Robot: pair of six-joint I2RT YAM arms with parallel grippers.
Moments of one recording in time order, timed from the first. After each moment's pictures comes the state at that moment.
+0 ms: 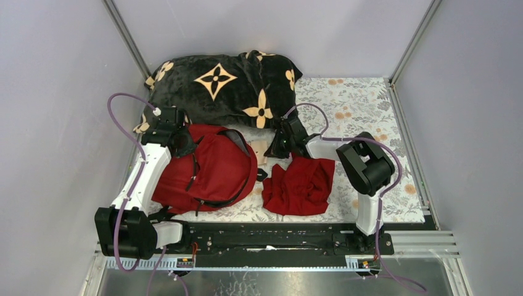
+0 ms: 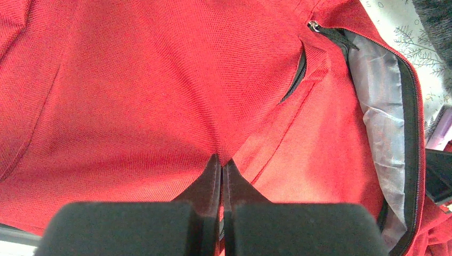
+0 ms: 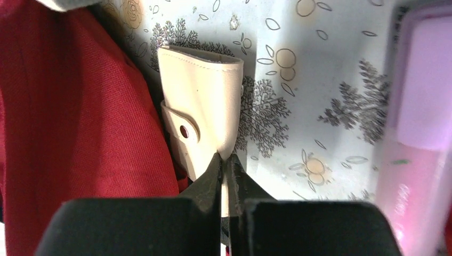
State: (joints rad) left arm -0.06 1.24 1.05 -0.79 -0.09 -0.50; right arm 0.60 1.97 1.10 0.07 -0.27 0.85
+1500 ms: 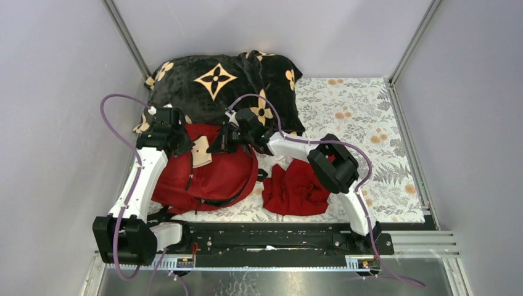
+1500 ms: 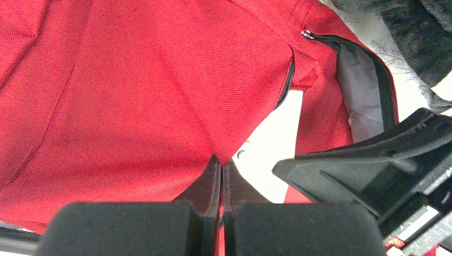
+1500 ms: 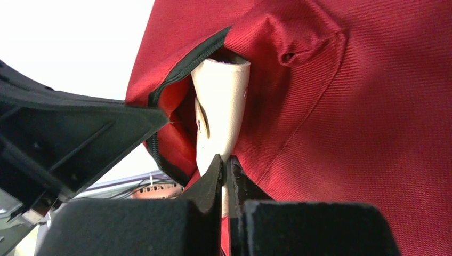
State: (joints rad) left arm -0.04 1.19 1.05 -0.78 -0.06 -0.49; right arm 0.86 2.21 1.62 0.17 -0.53 1.06
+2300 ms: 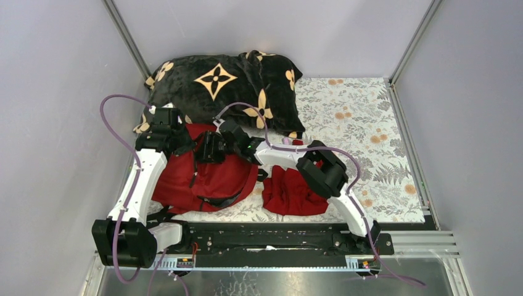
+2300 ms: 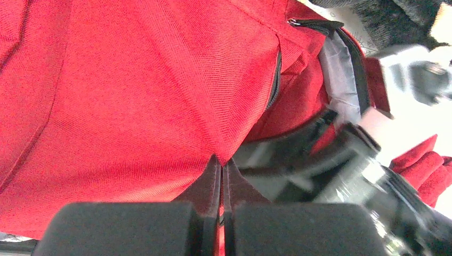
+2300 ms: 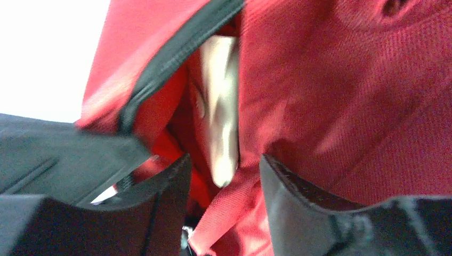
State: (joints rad) left arm -0.04 1.17 1.05 -0.76 0.00 -0.49; right arm 0.97 2.32 1.73 0.15 -0.37 1.08
